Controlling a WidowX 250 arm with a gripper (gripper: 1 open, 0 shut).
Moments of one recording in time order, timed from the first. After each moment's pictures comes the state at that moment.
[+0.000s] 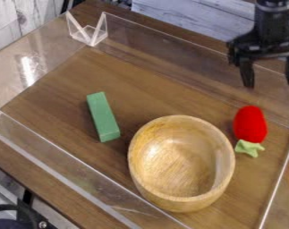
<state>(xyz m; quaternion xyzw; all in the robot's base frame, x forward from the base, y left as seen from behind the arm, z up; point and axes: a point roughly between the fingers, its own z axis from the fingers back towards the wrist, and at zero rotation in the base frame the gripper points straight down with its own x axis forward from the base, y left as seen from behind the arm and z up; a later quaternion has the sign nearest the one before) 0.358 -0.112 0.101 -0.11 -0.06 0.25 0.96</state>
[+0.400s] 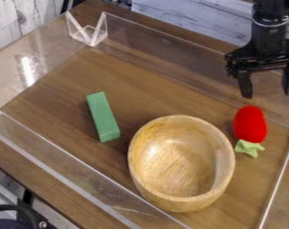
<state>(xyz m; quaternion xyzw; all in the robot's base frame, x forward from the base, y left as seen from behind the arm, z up) 0.357 -0.111 0.094 -0.11 -0.07 0.26 0.96</state>
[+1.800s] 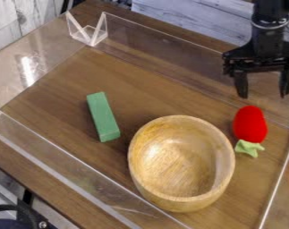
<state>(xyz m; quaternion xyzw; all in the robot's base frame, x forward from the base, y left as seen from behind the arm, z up) 0.357 -0.104 0.091 -0.10 -0.08 0.22 0.97</state>
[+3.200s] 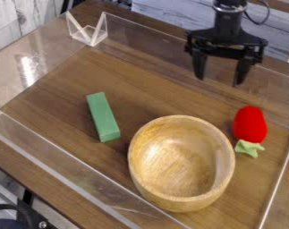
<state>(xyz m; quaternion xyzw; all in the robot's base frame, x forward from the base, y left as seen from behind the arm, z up) 0.353 -0.027 0.095 -0.02 -0.04 0.11 0.99</state>
